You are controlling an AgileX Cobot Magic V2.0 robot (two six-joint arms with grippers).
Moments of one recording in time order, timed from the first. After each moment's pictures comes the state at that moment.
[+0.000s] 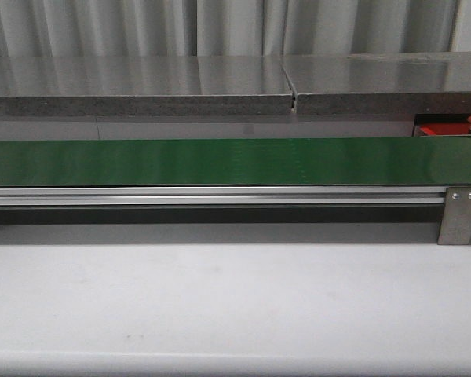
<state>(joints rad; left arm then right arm) 0.49 2.21 -1.79 -0.36 0.96 -0.18 0.03 0.56 -0.56 0.06 0.55 -0.13</state>
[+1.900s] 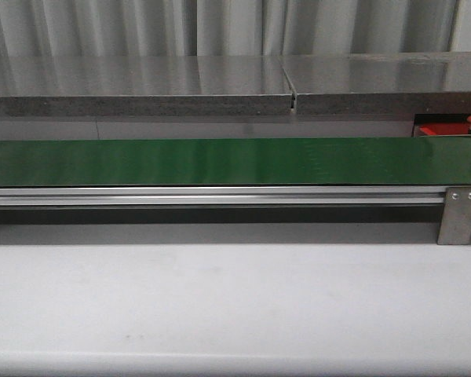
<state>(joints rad) 0.37 2.03 -1.79 -0.32 1.13 -0.04 0.03 0.56 -0.56 0.06 0.55 -0.13</state>
